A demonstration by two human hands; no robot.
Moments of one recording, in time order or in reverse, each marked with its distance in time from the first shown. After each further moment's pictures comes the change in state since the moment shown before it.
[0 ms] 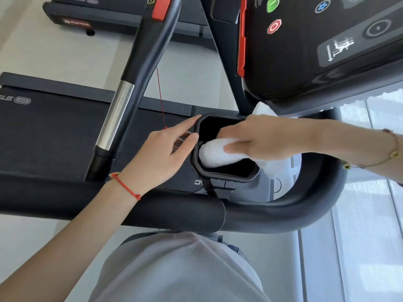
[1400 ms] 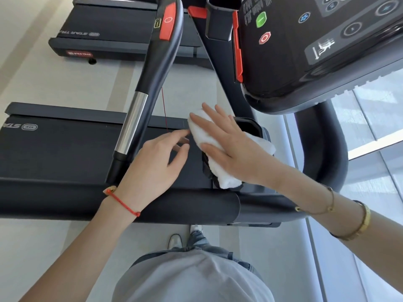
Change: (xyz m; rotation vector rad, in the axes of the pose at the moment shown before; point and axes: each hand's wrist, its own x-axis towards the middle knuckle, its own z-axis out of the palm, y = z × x) left_hand -0.035 -0.011 -0.022 0.167 0.102 0.127; right_hand 0.005 -0.058 0.058 0.340 0.556 -0.086
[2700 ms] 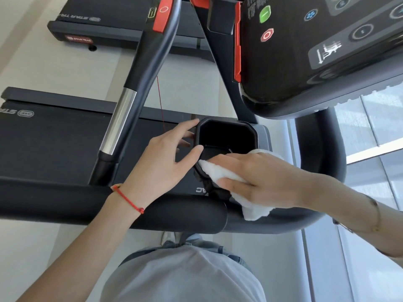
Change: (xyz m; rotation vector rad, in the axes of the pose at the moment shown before) left_hand 0.021 0.014 0.023 -0.084 -0.012 -0.055; right_hand -0.033 0.030 -0.031 -0.267 -0.304 -0.131
